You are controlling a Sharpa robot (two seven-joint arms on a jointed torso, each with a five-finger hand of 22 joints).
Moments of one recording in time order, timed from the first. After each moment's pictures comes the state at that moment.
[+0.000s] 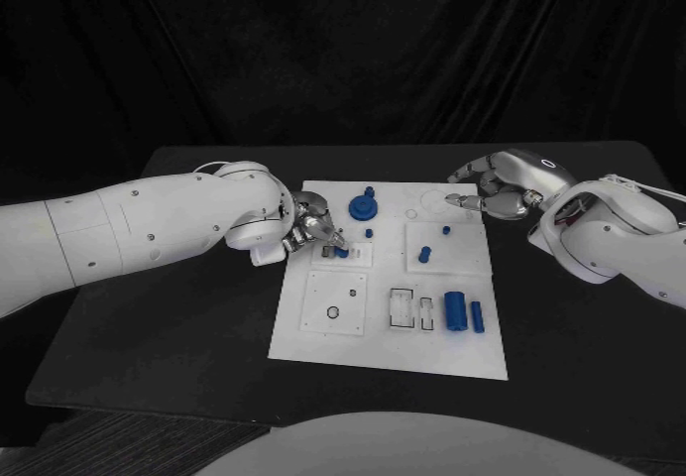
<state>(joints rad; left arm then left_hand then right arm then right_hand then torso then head) 1.36 -0.68 -0.21 1.42 -0.83 0.12 -0.45 1.07 0.03 0.45 0.01 0.31 1.00 0.06 0.29 0.83 1.47 -0.02 1.57 1.31 1.47 -0.05 1.57 1.31 0.05 1.35 0.06 1.39 1.31 1.33 -0.94 -0.21 1.53 -1.41 -0.49 0.02 1.29 0.03 -0.01 0.28 0.34 0.77 0.12 0.19 0.12 1.47 0.00 1.57 1.31 1.46 -0.06 1.43 1.31 0.08 1.45 0.05 1.18 1.31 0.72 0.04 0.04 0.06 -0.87</state>
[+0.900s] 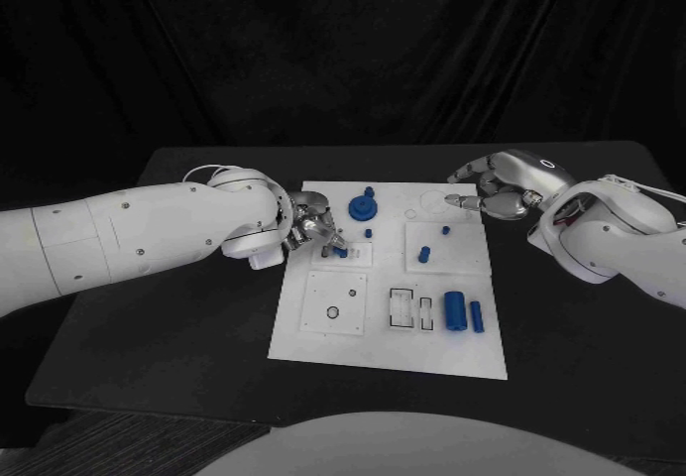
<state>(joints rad) 1.36 -0.71 -0.21 1.48 -0.94 0.04 -0.41 1.09 0.02 0.45 0.00 0.36 0.99 0.07 0.30 0.85 1.47 -0.02 1.57 1.31 1.47 -0.05 1.57 1.31 0.05 1.35 0.06 1.39 1.31 1.33 -0.94 -0.21 1.53 -1.41 -0.49 0.01 1.29 0.03 -0.01 0.28 0.34 0.77 0.12 0.19 0.12 1.47 0.00 1.57 1.31 1.46 -0.06 1.42 1.31 0.08 1.45 0.05 1.18 1.31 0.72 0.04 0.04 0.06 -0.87</state>
